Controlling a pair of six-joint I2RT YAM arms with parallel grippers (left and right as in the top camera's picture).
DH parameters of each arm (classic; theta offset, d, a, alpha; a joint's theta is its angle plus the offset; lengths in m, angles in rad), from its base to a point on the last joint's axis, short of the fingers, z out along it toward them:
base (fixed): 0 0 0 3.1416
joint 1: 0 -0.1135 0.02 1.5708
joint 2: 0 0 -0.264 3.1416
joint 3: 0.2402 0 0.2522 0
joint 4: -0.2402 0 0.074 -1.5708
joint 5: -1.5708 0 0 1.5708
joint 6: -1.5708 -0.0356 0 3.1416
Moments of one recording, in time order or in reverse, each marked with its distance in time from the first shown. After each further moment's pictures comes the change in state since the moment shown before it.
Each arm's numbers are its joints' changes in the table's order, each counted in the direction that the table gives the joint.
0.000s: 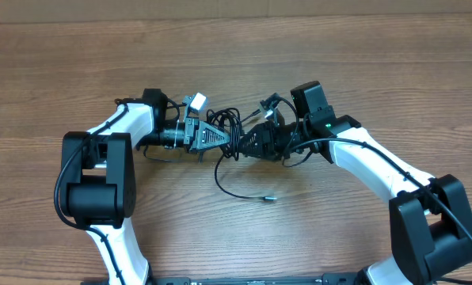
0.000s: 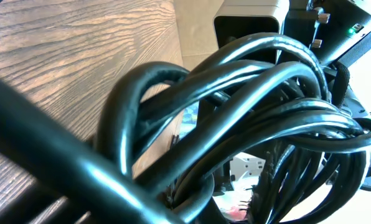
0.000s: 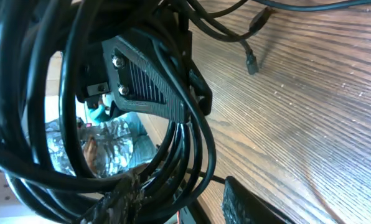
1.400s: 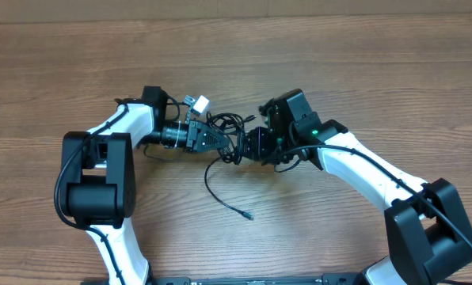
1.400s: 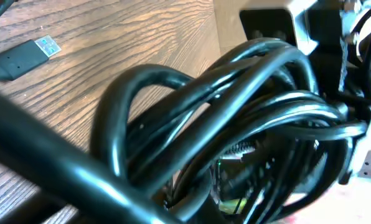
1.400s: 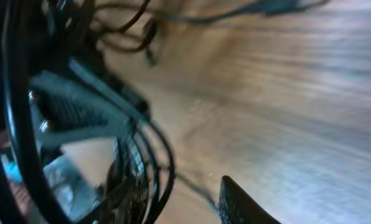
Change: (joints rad) left arm 0.000 0.000 -0.004 0.079 0.158 -0.004; right arm -0.098 -0.011 0.008 -0.076 -0.375 -0.091
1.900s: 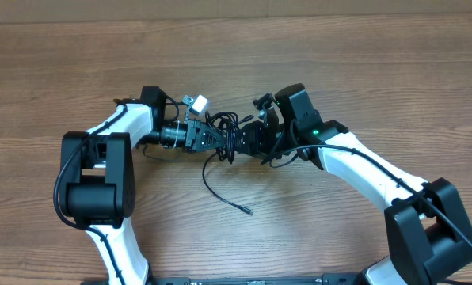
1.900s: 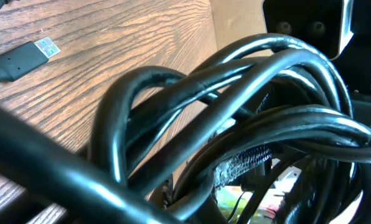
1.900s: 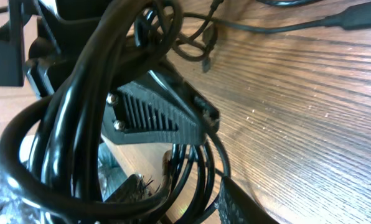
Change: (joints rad) left arm -0.006 0.000 0.000 -0.002 -0.011 0.000; right arm 0.005 0.000 -0.006 0.150 0.109 -0.085
